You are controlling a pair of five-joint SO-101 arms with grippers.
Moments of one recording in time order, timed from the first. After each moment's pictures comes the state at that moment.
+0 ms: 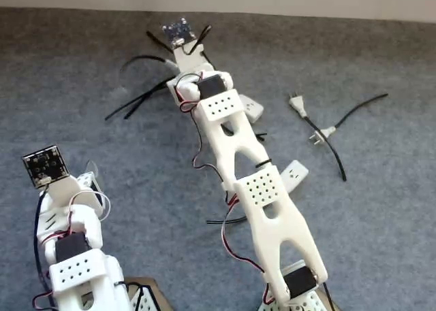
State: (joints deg) left arm -30.3 -78.6 93.6 27.6 3.0; right arm -29.9 69.8 -83.6 68.9 7.7
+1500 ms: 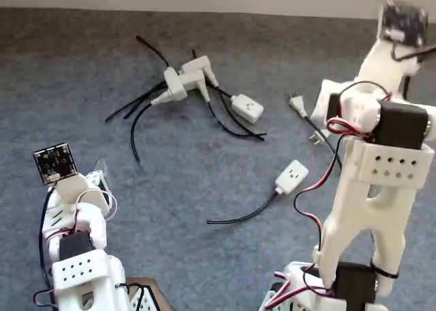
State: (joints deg) left arm -26.2 -78.6 93.6 27.6 3.0; right arm 3.0 -18.5 -18.2 98.9 -12.8
